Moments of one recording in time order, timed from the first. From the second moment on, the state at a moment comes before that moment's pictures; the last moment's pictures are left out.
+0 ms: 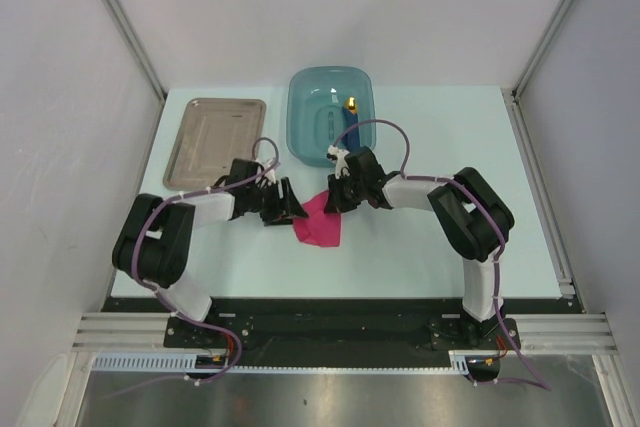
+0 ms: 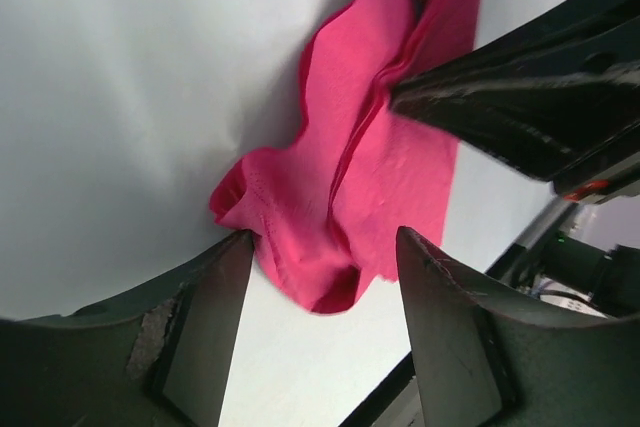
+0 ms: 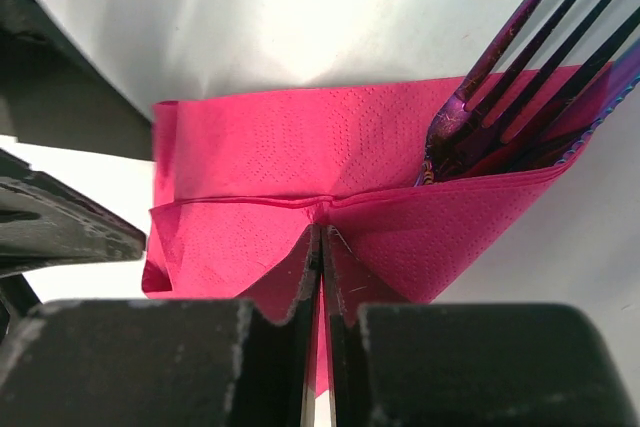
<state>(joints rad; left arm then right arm) -0.28 1.63 0.73 -0.06 0.56 -0.52 0.64 1.98 1.14 0.04 -0.38 0.32</state>
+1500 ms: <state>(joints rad) -0.22 1.79 0.73 0.17 0.92 -0.49 0.63 1.98 1.11 0.09 -0.40 0.36</state>
